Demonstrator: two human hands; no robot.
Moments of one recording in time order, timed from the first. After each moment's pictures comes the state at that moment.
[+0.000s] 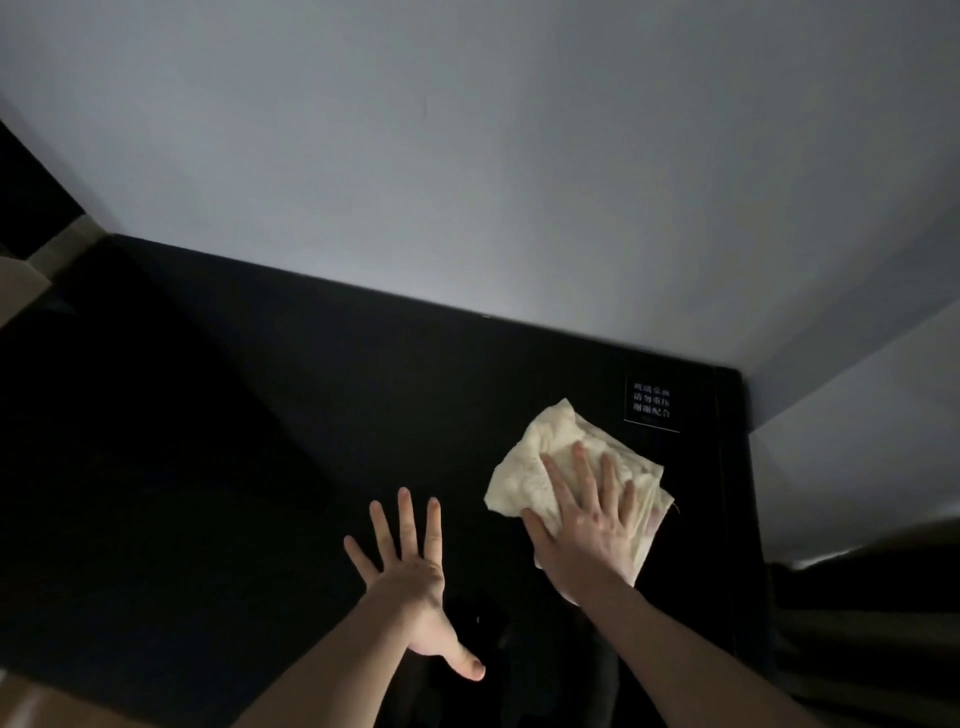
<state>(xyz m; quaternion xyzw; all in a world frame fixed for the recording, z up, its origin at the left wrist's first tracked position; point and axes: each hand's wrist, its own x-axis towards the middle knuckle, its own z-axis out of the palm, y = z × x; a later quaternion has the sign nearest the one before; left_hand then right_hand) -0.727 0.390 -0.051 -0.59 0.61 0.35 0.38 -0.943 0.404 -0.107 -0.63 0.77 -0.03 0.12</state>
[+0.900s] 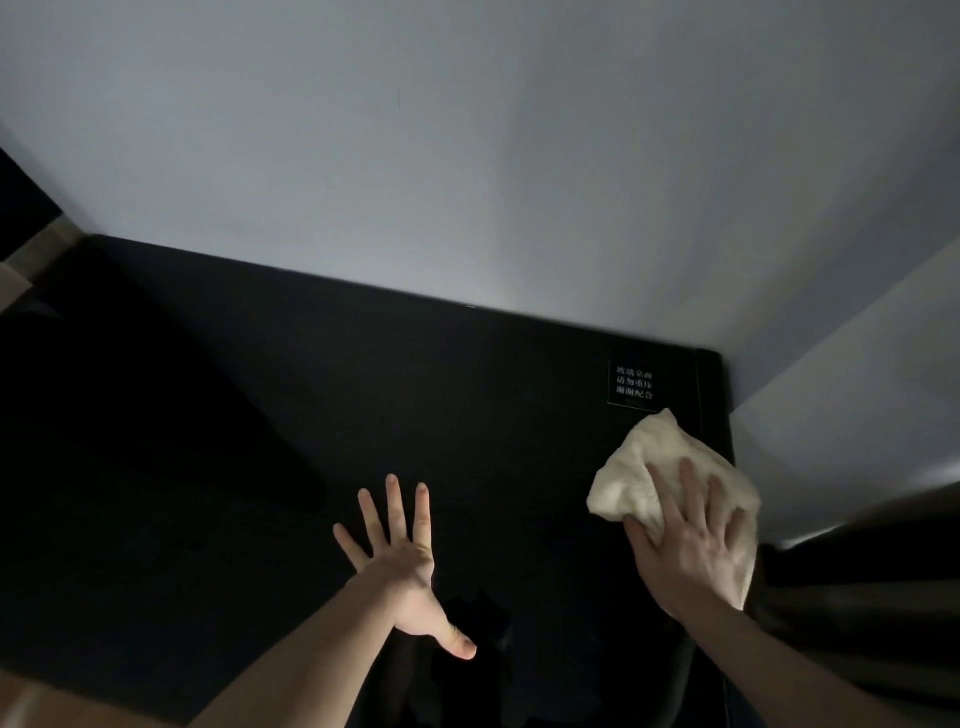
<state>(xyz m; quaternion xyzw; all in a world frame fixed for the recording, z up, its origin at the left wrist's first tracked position) -0.724 0.393 -0.052 -0.59 0.62 0.36 0.37 -1.056 0.462 -0.118 -0.56 0.83 -0.01 0.06</state>
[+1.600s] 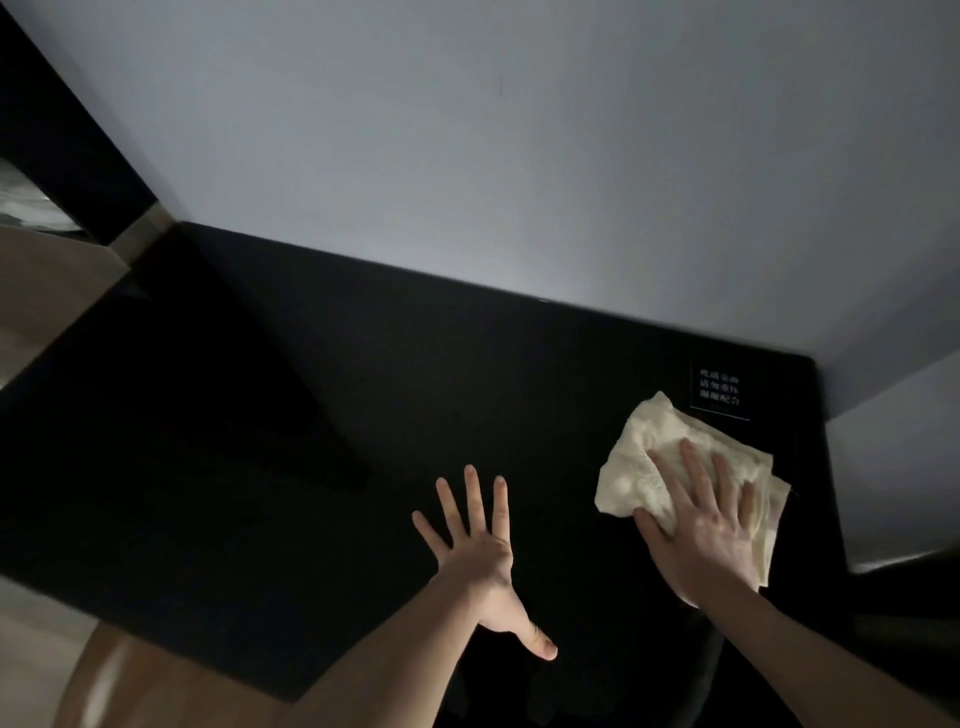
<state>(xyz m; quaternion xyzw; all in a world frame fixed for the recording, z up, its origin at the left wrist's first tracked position) -0.715 0.394 -0.064 -0.58 0.66 0.36 0.31 -0.995 0.424 -0.125 -0.64 0.77 -0.02 0.07</state>
